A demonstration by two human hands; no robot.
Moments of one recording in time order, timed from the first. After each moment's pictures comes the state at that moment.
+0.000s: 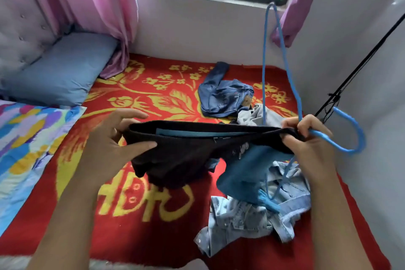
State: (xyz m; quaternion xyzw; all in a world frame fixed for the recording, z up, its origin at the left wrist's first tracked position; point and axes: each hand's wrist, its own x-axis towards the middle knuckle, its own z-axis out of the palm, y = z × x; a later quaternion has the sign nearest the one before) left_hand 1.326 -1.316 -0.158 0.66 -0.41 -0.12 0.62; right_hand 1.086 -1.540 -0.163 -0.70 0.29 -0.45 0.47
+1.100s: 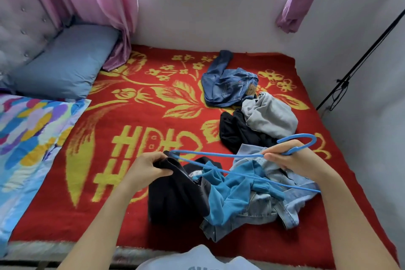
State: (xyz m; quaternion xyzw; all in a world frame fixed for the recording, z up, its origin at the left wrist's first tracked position) left_hand 1.330 -1.335 -0.277 0.79 -0.34 -0.34 0.38; right_hand 1.064 -1.554 -0.208 -0.84 0.34 -0.05 0.42
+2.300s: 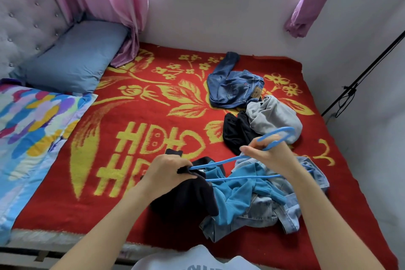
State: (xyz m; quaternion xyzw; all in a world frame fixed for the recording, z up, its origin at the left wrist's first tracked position) left_hand 1.301 -1.342 -0.275 0.72 -0.63 -0.05 0.30; right_hand 1.113 -1.525 -0.211 -0.86 0.28 -0.13 0.40
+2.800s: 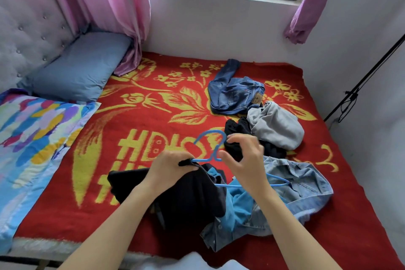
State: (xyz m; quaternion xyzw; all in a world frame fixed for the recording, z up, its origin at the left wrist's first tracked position) left_hand 1.296 -1.362 -0.259 0.78 -0.51 -0.12 0.34; right_hand 1.142 -1.491 -0.252 -0.83 0.27 -0.40 0.27
